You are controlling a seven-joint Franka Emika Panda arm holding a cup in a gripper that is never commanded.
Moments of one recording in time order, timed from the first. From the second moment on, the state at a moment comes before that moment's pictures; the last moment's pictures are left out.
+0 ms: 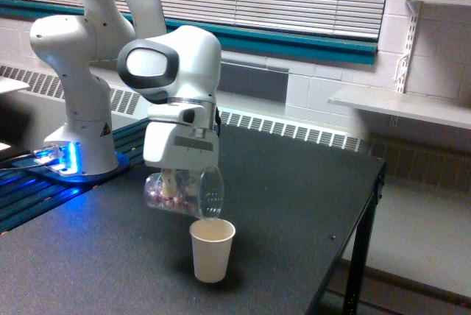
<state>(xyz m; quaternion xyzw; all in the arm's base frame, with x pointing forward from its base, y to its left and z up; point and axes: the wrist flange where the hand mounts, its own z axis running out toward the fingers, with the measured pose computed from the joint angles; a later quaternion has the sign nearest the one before) 0.426 -0.193 0.239 0.91 -0.37 0.14 0.15</state>
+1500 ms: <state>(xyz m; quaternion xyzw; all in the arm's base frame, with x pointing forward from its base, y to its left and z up) 0.441 -0.186 0.231 0.92 -0.30 0.11 0.24</state>
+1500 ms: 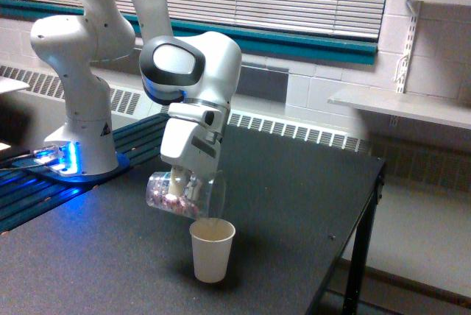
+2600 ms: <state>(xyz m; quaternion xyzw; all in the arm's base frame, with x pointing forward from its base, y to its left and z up) 0.436 -0.202 0.236 0.91 -0.29 0.11 0.27</state>
